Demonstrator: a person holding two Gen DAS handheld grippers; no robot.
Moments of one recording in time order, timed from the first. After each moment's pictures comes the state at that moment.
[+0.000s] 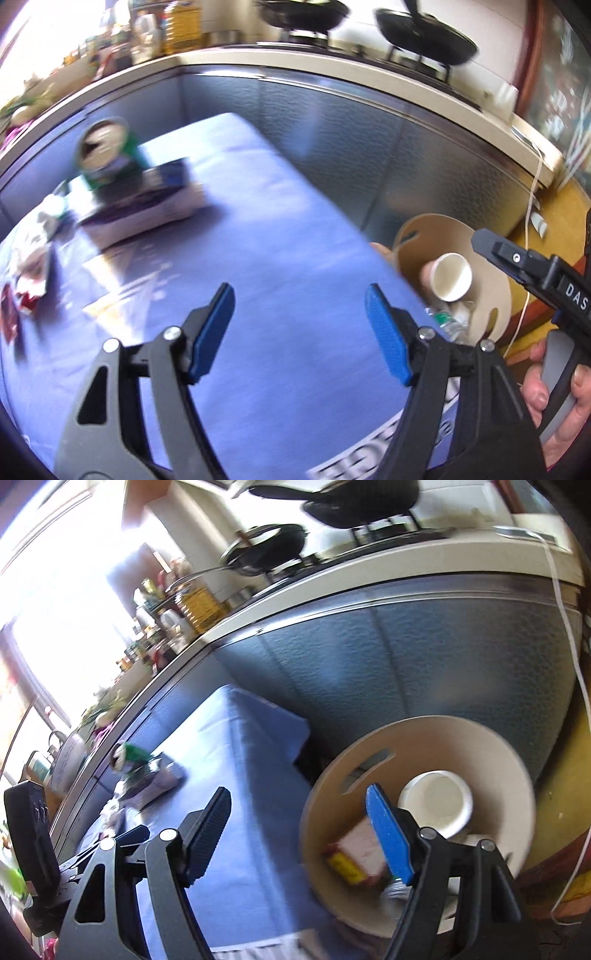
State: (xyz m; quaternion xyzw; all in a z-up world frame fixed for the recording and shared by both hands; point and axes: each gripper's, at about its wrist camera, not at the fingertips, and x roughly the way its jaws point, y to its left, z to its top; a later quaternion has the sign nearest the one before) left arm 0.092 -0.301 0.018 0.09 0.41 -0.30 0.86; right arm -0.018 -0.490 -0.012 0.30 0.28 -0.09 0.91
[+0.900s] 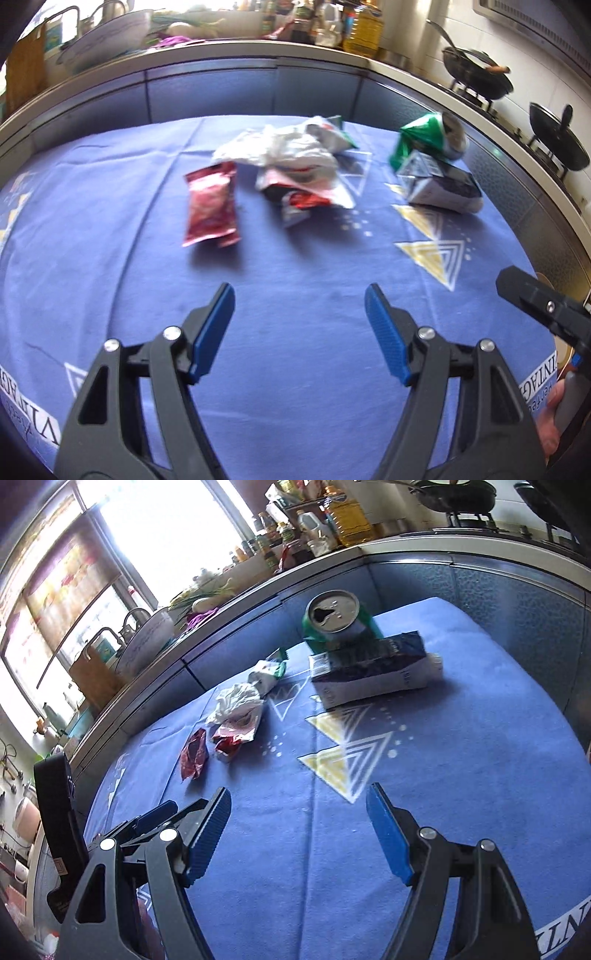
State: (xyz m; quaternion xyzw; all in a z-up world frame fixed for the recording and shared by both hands) left arm 0.121 -0.033 0.006 -0.04 0.42 -0.11 0.90; right arm 0.078 -0.238 0.007 0.19 0.37 0.11 0.90
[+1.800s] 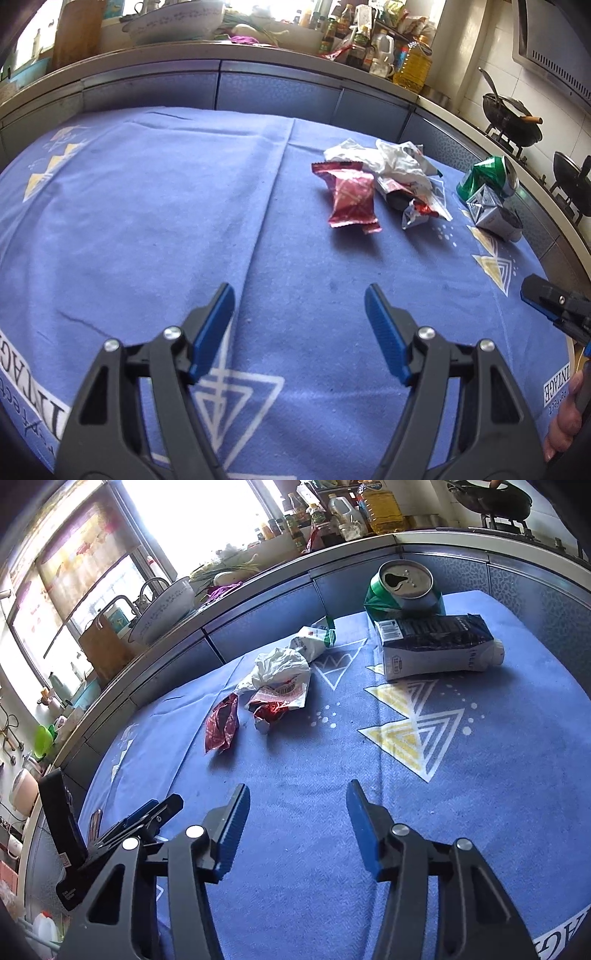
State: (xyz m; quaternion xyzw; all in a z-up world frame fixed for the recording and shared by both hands) left arm 0.099 0.071 -0.022 -0.10 0.38 -0.06 0.92; right arm 0.084 -0.189 -0.004 0.17 0.38 0.13 0.90
